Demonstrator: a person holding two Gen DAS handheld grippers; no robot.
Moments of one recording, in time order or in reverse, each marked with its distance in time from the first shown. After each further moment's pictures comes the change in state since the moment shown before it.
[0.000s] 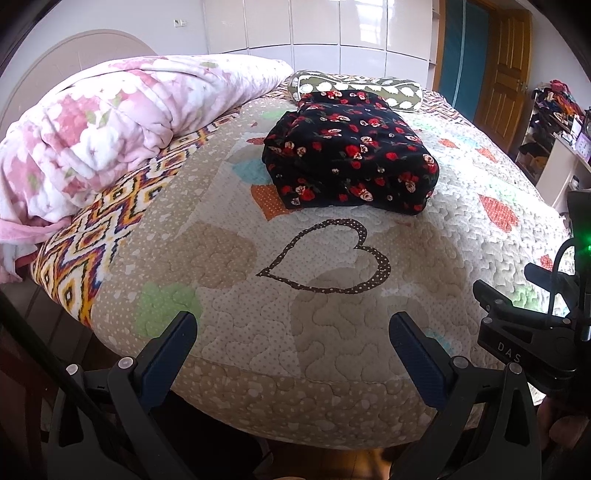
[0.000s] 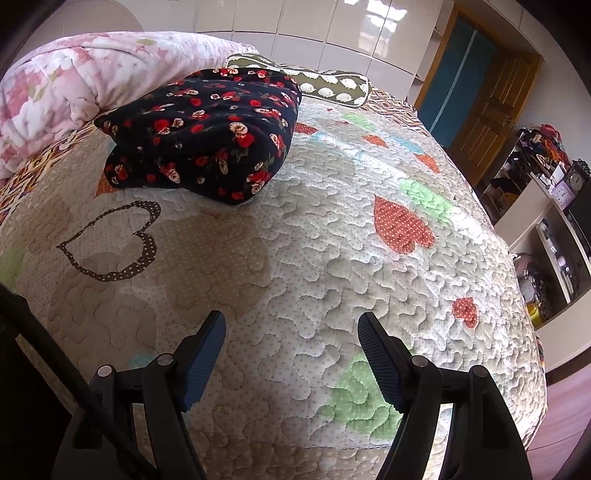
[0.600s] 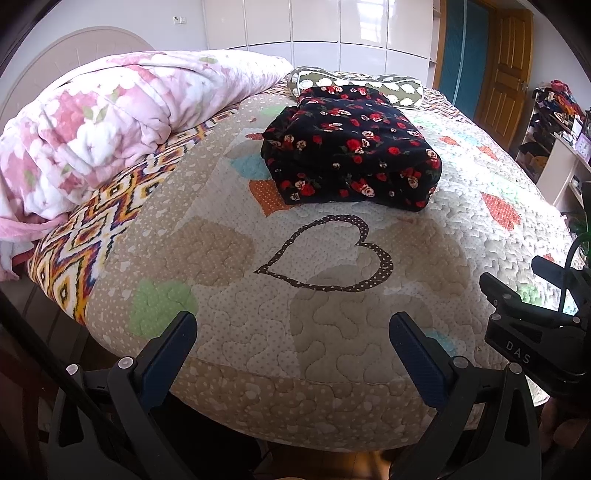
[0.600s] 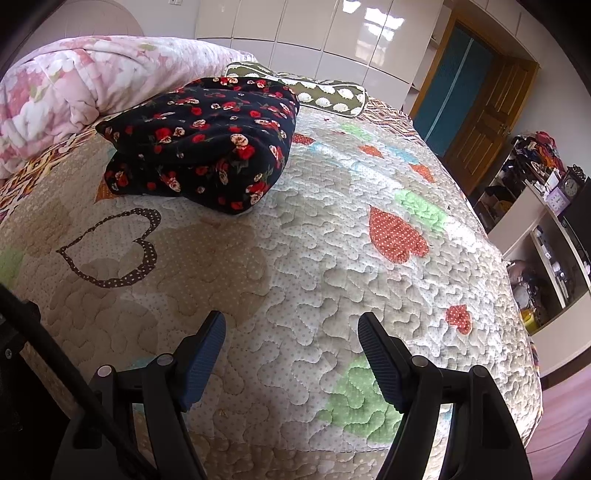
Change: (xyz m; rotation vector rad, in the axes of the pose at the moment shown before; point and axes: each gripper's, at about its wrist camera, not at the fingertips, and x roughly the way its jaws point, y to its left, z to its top) left arm 0.007 0.002 0.001 -0.001 0.011 -0.005; right arm -0.007 0.003 0.002 -0.004 -0.036 -0.023
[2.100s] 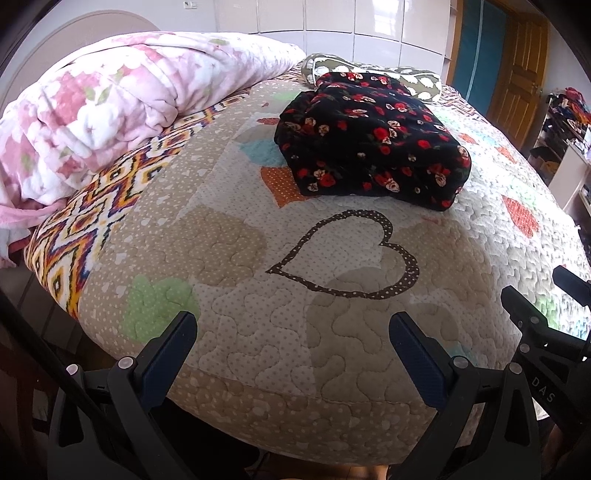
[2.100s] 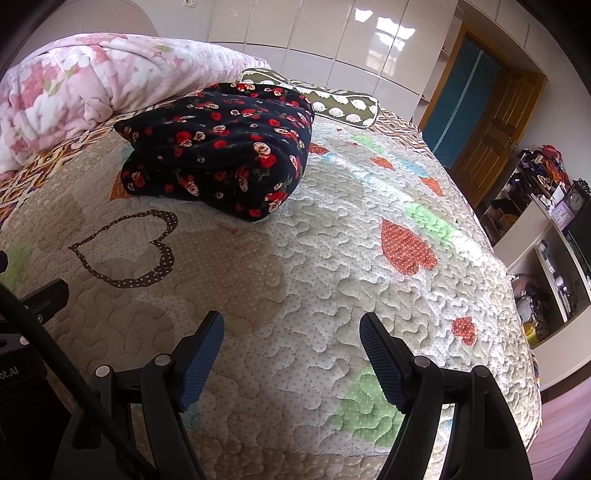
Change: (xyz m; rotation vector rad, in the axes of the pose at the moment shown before) left arm 0.029 0.012 0.004 -0.040 0.044 0.019; right arm -0.005 0.011 0.001 -0.038 -0.028 0.019
